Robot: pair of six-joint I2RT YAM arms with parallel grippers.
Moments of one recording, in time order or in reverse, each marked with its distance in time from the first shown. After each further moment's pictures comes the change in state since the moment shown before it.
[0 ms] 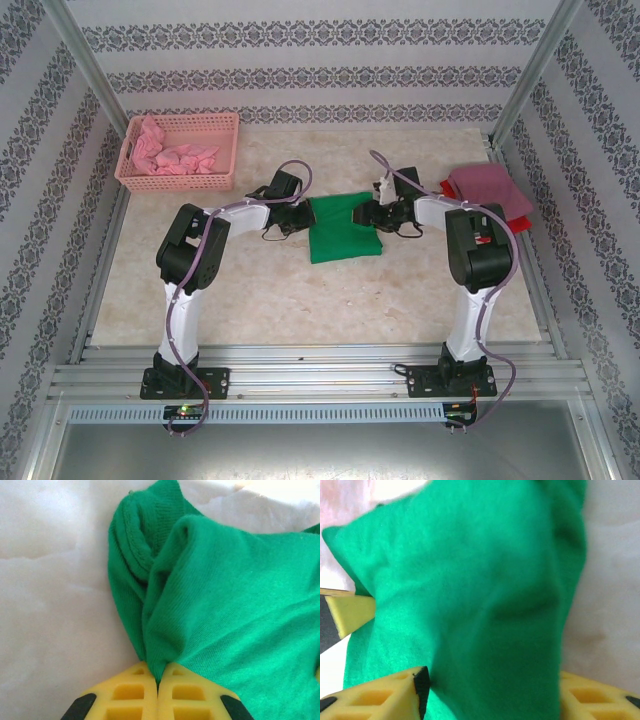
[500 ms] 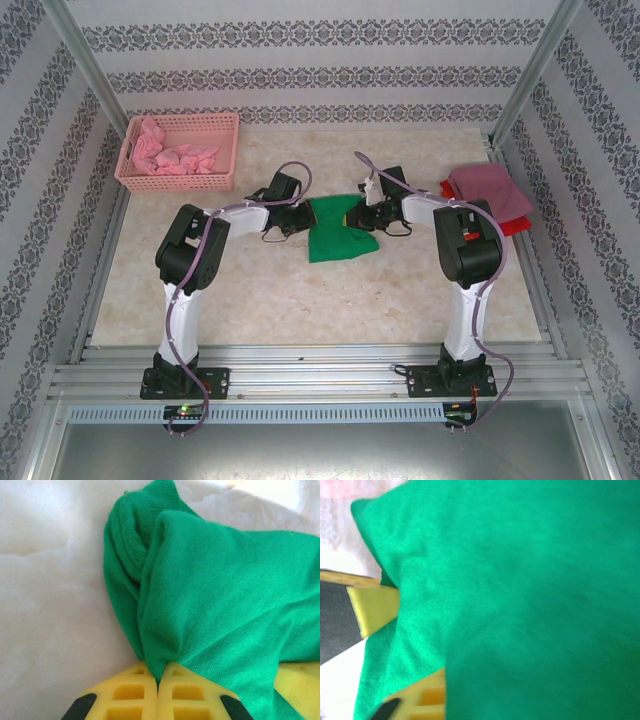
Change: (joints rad) left arm 0.000 -0.011 -0.039 0.057 0.015 -0.006; right arm 0.057 0.060 0.071 -0.023 -0.048 -0.023
